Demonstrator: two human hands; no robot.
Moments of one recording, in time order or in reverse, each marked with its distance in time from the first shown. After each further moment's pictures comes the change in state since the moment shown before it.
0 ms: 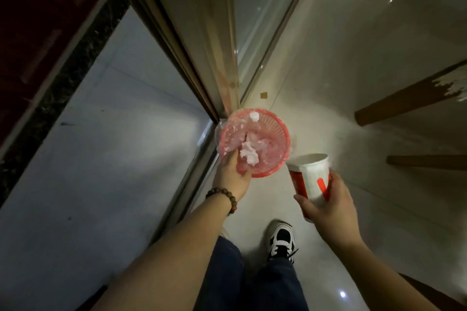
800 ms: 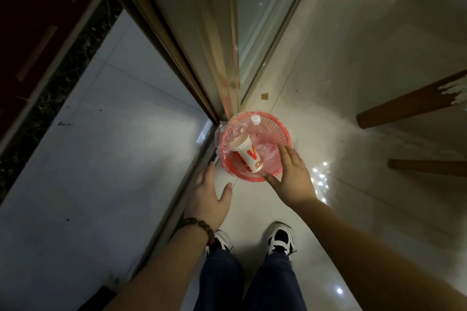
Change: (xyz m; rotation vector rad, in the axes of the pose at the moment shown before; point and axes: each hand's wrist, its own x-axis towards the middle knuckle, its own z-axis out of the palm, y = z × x) left_hand -0.047 -0.005 -0.049 0.198 0.098 -0.044; right_hand 0.071 -0.041 0.062 -0.307 -0.178 -0.294
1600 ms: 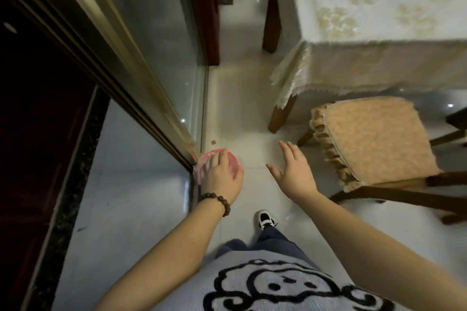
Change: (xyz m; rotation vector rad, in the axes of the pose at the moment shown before) left_hand -0.259 0.183 -0.160 0.358 0.031 0.647; right_hand -0.334 -0.127 -0.249 0.157 0.482 0.316
